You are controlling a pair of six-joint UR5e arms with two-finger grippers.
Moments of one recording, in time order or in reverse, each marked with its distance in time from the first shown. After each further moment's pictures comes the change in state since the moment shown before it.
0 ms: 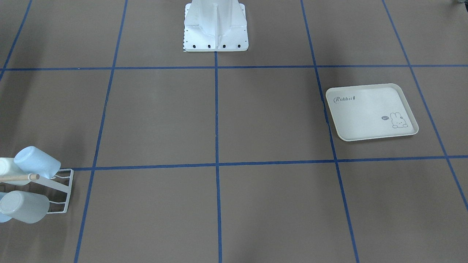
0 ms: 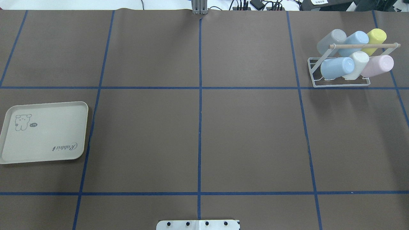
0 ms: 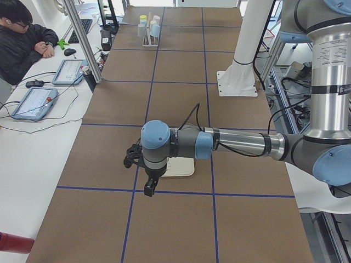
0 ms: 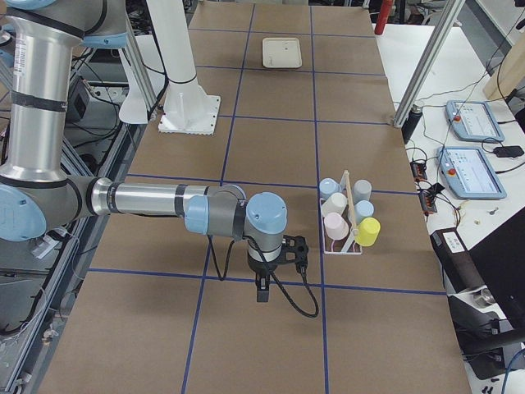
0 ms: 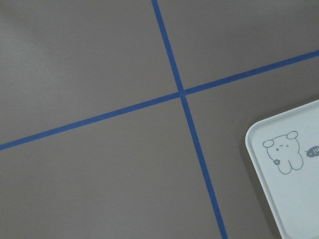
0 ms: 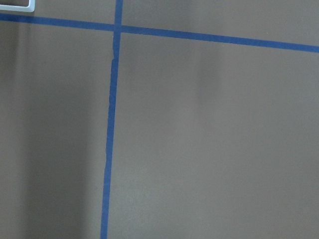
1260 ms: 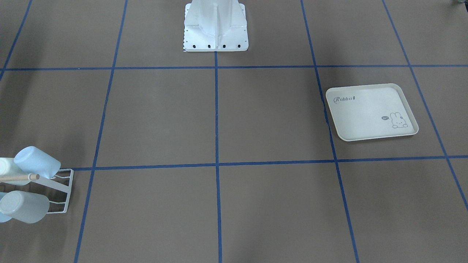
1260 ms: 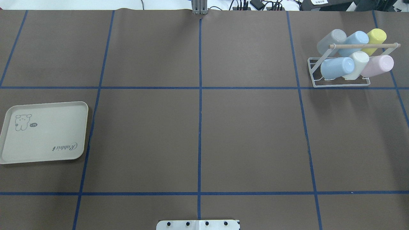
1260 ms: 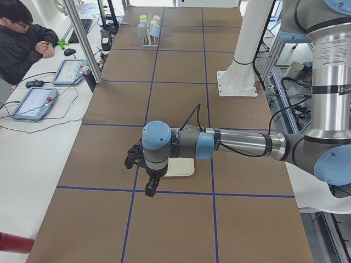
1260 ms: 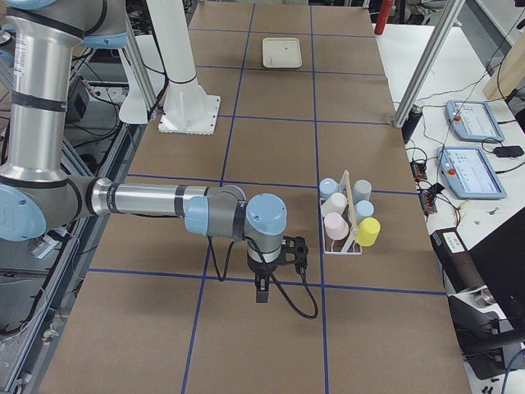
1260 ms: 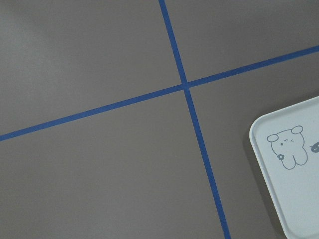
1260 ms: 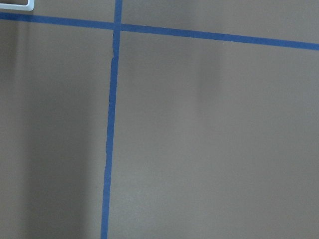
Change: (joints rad) left arm 0.000 0.007 -0.008 -0.001 0.000 -0.001; right arm 0.000 0.000 -0.004 -0.001 0.003 0.000
